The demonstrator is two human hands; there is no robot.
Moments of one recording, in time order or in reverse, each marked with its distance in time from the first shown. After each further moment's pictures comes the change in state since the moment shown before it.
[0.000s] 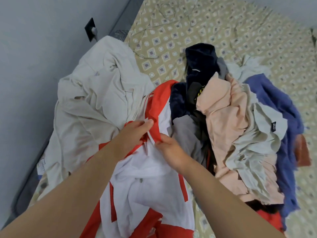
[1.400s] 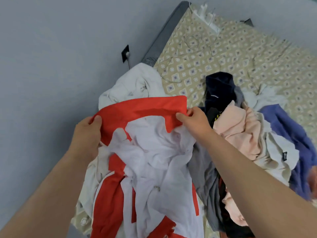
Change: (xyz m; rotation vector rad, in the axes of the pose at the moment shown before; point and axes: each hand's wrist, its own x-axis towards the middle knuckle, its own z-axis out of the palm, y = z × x) left_hand -0.084 0.017 -0.146 -0.425 0.766 0.064; right_hand 0.041 -0.135 -0.029 -0.201 0.316 -0.197
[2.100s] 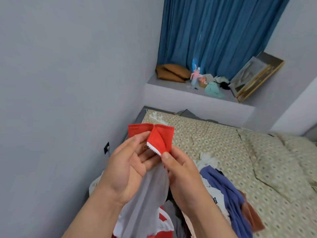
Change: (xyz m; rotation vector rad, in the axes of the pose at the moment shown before) left_hand -0.337 0.304 0.011 -0.644 -0.980 0.304; right_hand -0.308 -0.292 -0.151 0.712 -0.086 -0.502
